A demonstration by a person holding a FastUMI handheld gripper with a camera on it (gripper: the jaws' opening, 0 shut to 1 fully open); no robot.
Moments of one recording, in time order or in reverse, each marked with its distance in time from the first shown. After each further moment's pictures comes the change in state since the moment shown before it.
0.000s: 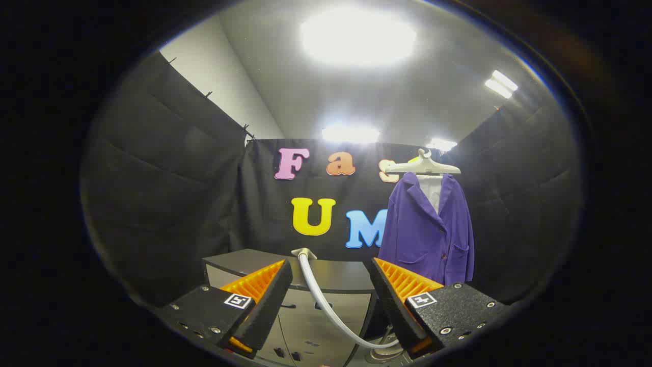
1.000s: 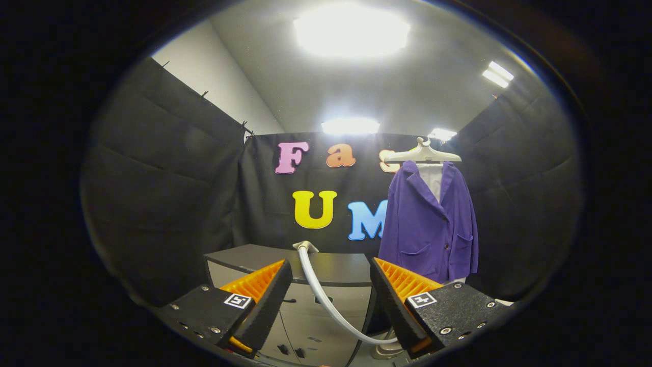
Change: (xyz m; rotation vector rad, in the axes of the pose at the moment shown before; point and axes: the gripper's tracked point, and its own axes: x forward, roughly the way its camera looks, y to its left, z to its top) arm 0.005 -0.010 -0.010 0.036 0.032 0.026
